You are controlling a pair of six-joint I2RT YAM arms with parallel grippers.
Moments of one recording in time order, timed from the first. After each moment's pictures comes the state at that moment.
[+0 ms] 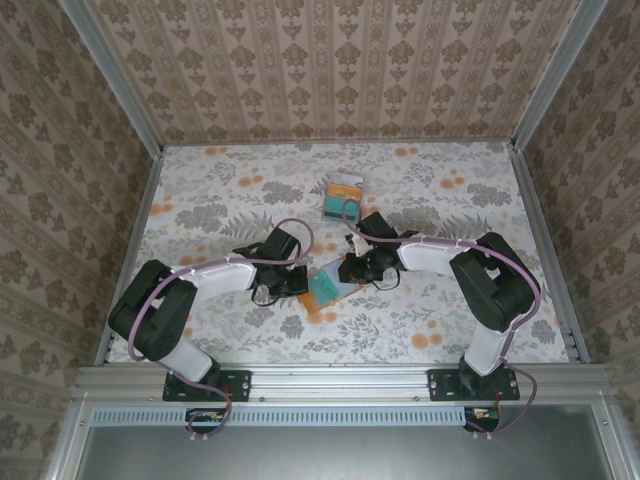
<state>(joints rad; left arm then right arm) -0.67 1.56 0.75 -0.35 0.28 -0.68 0.57 1.78 0.95 -0.27 -0.48 0.55</state>
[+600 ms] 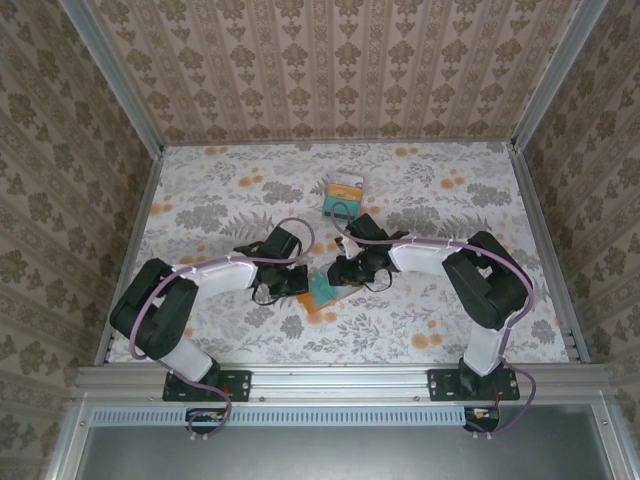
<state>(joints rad) -0.68 1.57 0.76 -0.37 0.28 -0.68 0.62 1.82 1.00 -0.27 -0.50 0.55</state>
